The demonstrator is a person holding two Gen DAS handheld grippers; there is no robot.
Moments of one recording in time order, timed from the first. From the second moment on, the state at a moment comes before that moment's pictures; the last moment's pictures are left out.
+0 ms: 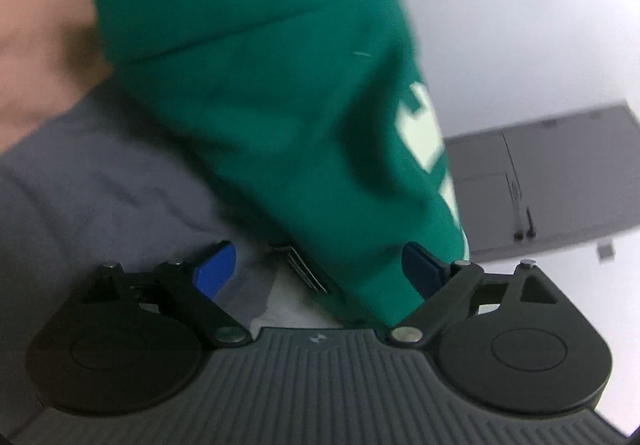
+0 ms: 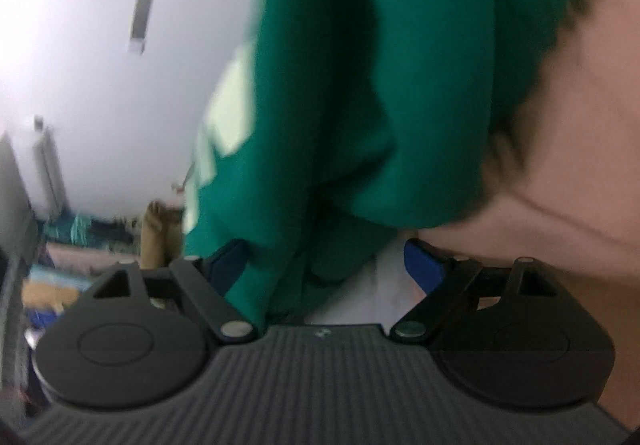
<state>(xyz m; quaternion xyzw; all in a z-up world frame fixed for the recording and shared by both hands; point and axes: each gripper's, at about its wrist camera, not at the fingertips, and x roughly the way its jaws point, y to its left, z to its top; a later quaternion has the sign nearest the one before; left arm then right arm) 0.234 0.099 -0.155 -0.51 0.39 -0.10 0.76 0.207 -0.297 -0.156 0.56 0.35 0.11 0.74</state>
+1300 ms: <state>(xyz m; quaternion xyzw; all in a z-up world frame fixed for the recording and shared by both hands) 0.260 0.100 -0.192 -0.64 0.31 -0.05 0.70 0.265 -0.303 -0.147 0.56 0.23 0.04 0.79</state>
